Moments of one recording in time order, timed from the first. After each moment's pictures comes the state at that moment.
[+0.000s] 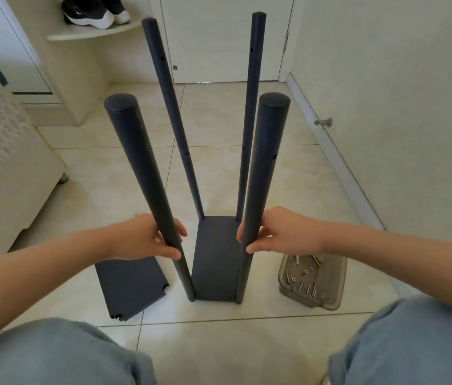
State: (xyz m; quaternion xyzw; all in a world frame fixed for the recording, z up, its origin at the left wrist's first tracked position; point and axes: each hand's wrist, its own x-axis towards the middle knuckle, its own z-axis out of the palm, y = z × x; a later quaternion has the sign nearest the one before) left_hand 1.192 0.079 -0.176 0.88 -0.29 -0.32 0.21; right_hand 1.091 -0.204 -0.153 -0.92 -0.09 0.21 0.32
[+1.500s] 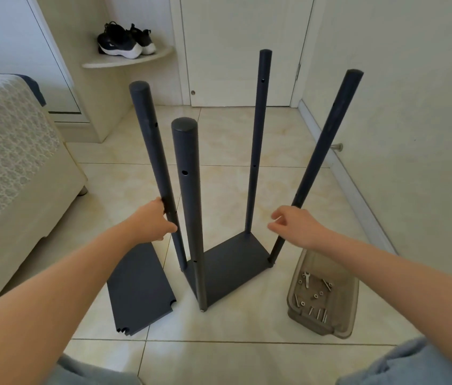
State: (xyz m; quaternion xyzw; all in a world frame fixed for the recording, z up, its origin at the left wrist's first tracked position) left_hand 1.230 0.075 -0.181 0.94 -0.08 -0.19 0.27; right_hand 1.133 -0.223 -0.185 -0.95 0.11 0.09 0.29
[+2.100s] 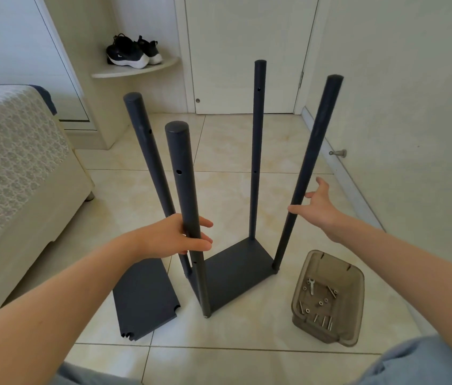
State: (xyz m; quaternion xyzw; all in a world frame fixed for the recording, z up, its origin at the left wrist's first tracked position) left_hand 1.190 0.064 -0.151 0.85 -0.23 -0.31 0.37; right_hand 1.162 -0.259 -0.182 -0.83 0.27 -0.04 0.48
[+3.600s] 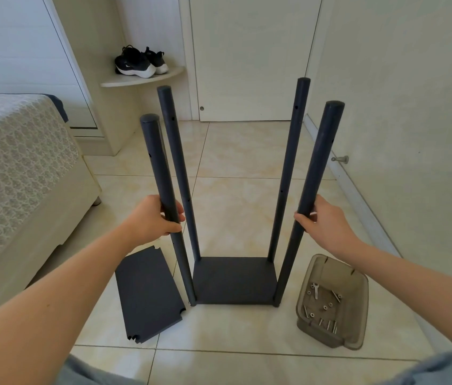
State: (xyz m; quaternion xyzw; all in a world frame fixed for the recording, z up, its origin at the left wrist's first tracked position) left_hand 1.212 0.096 -0.146 0.89 -0.11 -0.12 0.42; right_hand 1.126 -0.251 -0.190 -0.92 0.13 -0.13 0.34
